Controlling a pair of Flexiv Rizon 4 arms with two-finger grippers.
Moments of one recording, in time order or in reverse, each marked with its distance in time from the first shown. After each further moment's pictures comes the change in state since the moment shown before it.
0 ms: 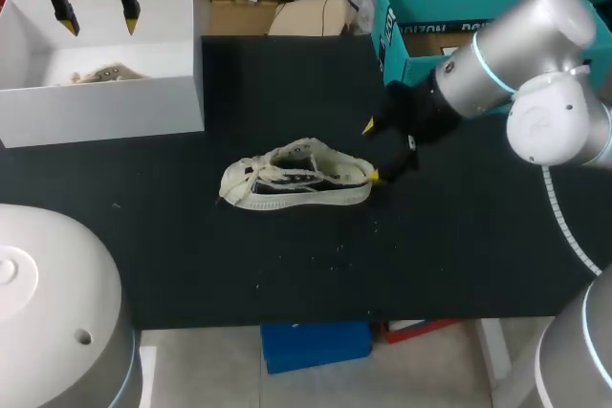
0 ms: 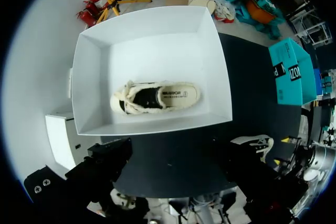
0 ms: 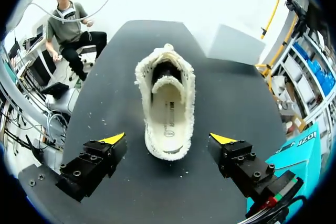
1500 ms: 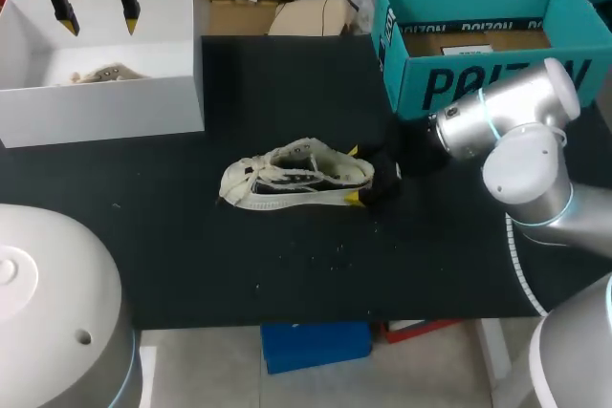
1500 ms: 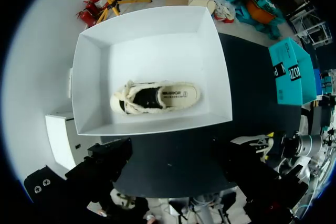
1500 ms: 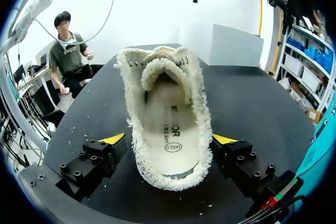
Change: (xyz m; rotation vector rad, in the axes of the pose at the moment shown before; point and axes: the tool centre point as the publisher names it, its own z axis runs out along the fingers) left arm 0.000 0.000 0.000 0.000 0.000 0.000; right arm 0.005 -0.010 0.077 -0.307 0.072 0.116
